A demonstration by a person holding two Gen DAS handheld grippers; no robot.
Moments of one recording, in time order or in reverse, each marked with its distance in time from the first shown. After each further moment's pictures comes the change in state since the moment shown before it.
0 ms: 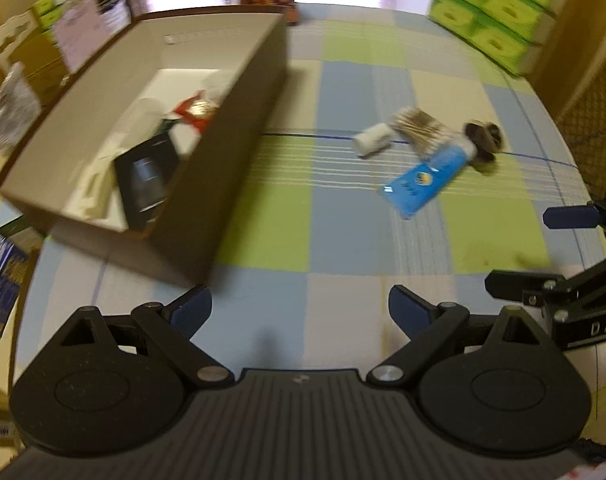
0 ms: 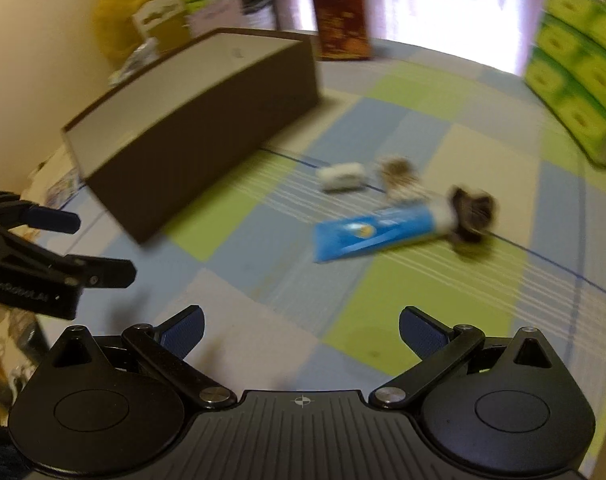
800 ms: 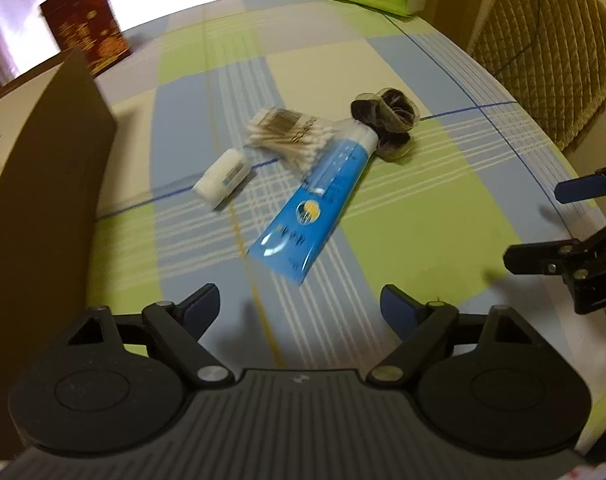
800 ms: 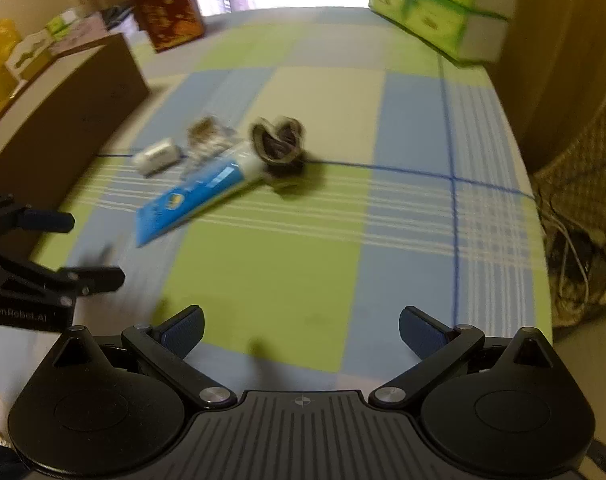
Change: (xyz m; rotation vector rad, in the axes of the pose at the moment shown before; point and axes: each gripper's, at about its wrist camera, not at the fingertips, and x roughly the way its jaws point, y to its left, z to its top) left arm 0.103 -0.090 0.049 0.352 -0.015 -0.173; right arm 0.008 -0.100 -0.031 0.276 0.049 -0.211
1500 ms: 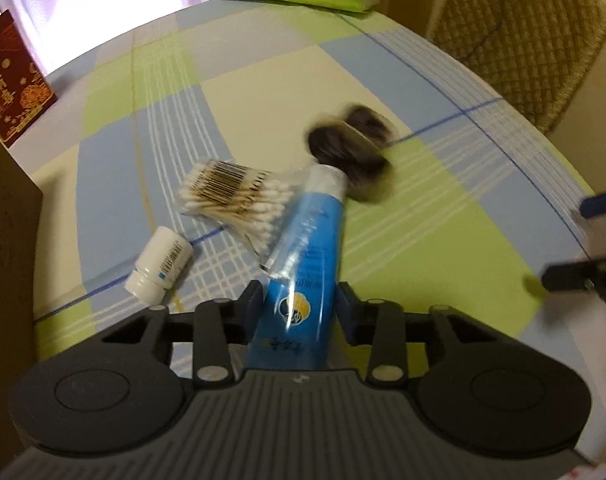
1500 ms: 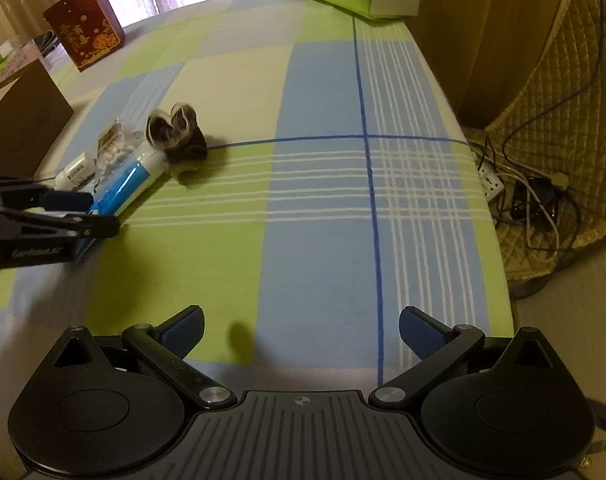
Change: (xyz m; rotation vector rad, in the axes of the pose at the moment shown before) left arm 0.054 -0.012 0.039 0.133 -0.025 -0.097; right arm 0.008 -0.042 -0.007 0.143 0.022 -0.080
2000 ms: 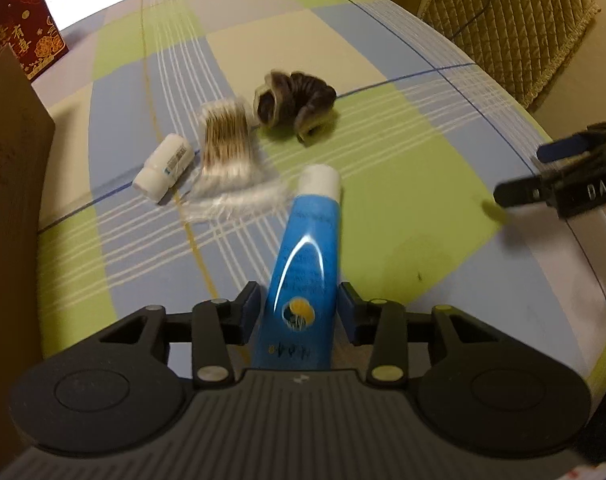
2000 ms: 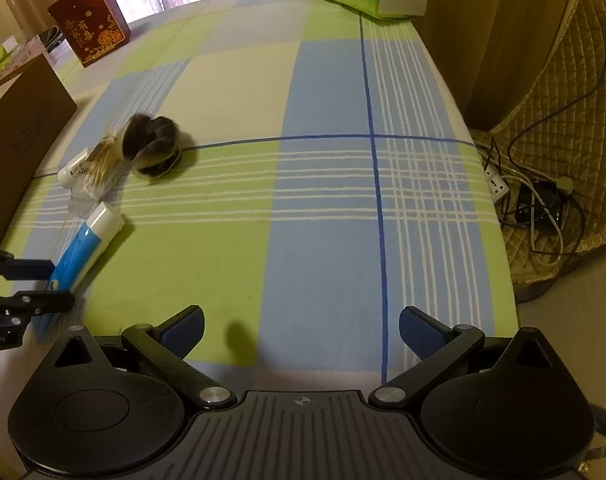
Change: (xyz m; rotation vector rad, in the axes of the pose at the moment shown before) left arm -0.031 -0.003 -0.042 -0.045 0.062 -0.029; right arm 0.002 0.003 0.001 -0.017 -0.001 0.011
